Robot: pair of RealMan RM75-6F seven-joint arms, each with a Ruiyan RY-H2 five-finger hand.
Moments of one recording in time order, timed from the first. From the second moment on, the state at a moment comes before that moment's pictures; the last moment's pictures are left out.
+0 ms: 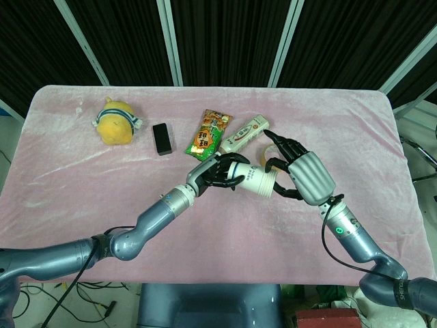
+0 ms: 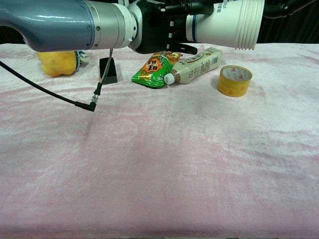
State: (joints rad) left arm -0.98 -1.63 -0.58 -1.51 0.82 0.47 -0.74; right arm 0.66 -1.21 0.21 -1.58 -1.61 1.24 0.21
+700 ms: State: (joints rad) left arm -0.98 -1.63 -0.58 -1.50 0.81 0.47 -0.73; right arm 0.67 -1.22 0.21 -1.56 -1.60 1.24 0.21
